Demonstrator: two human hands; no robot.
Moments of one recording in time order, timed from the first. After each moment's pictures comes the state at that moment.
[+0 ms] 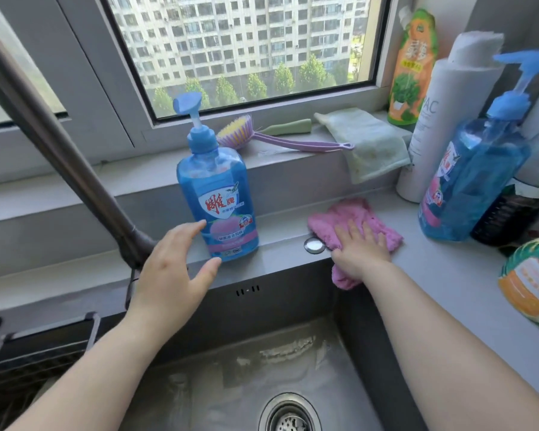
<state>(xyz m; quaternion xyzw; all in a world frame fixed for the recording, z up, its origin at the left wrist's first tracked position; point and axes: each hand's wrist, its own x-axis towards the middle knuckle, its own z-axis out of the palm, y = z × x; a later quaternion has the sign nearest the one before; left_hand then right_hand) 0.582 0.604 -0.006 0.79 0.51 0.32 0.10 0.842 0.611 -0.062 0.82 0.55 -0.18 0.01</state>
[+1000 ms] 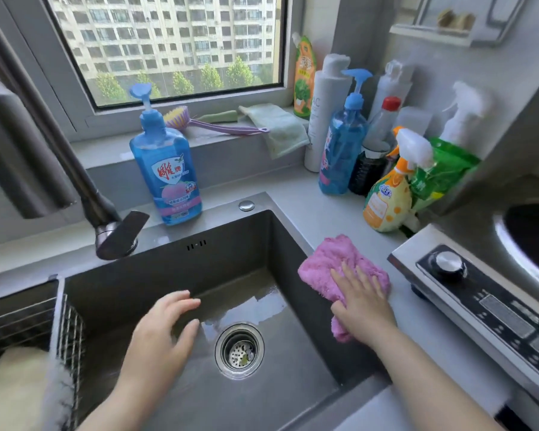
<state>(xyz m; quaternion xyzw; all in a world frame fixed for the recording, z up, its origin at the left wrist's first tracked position) 0.546 0.450 -0.055 0.81 0.43 0.31 0.24 0.818 0.362 -0.059 0.86 0.48 -0.16 0.00</state>
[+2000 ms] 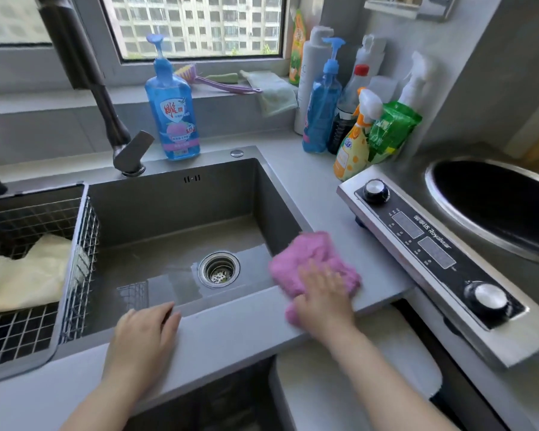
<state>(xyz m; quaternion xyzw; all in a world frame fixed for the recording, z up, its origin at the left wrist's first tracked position) 0.519 0.263 -0.093 0.79 0.59 0.11 0.12 0.765 0.206 -0.070 0.82 0.55 -0.15 -0.03</state>
